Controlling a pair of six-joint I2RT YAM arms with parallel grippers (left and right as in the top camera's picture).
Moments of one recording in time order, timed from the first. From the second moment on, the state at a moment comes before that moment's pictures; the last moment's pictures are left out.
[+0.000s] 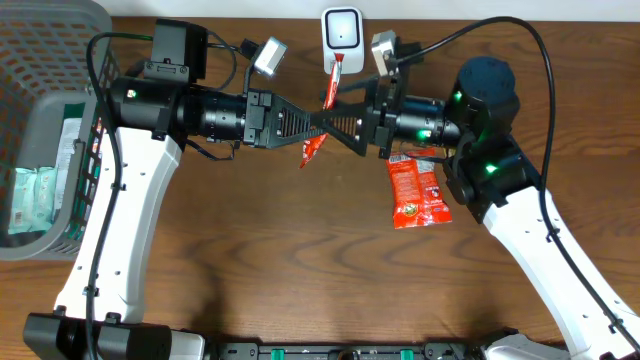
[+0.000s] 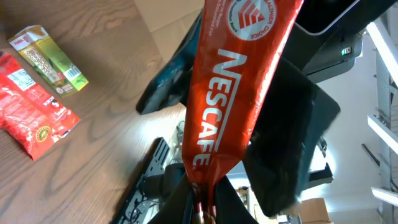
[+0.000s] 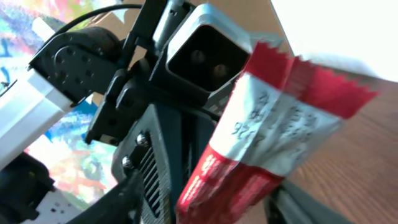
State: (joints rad) left arm -0.15 1.58 1.64 -1.14 1.39 -0.09; right arm 0.40 1.40 1.21 0.15 -0.98 0.55
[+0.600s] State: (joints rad) left arm -0.15 1.58 1.64 -1.12 1.34 -0.09; right arm 0.40 1.40 1.21 0.10 -0.94 0.50
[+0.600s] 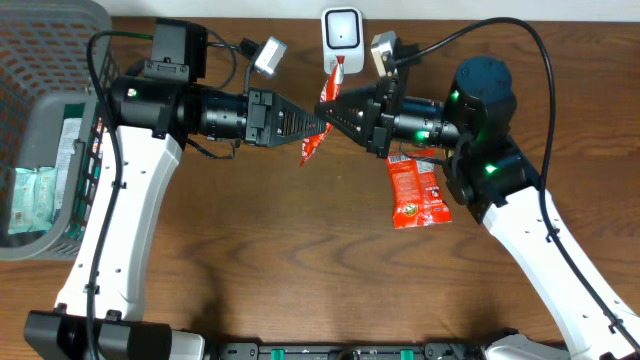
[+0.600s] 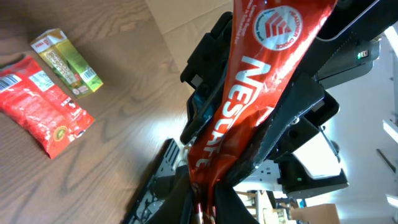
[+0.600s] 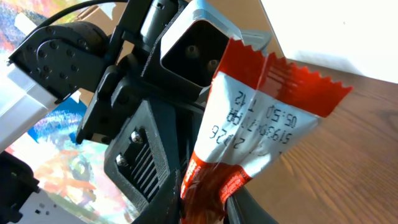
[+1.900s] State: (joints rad) left arm -0.04 1.58 1.64 -1.14 0.14 -0.33; right arm 0.60 2.02 1.71 -1.16 0.01 0.30
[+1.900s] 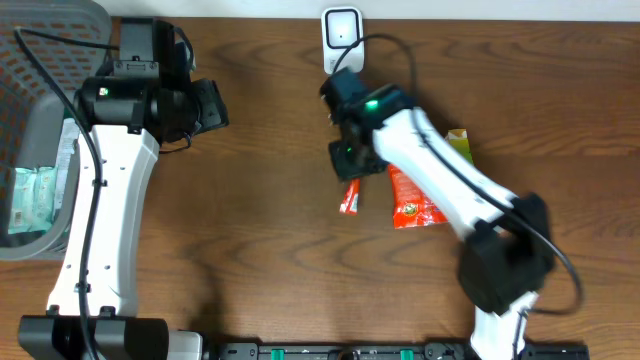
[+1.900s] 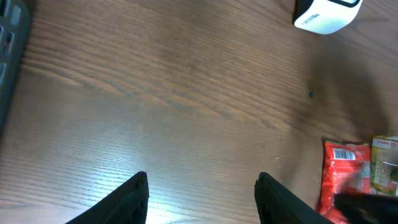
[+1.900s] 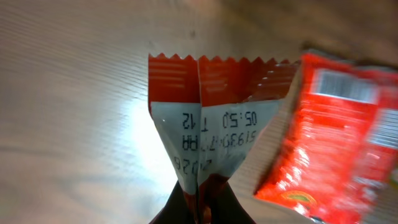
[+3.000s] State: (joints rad) left arm -0.04 1.58 1.64 -1.15 0.13 -0.33; right arm 0.54 2.22 1.86 -1.17 0.02 0.26
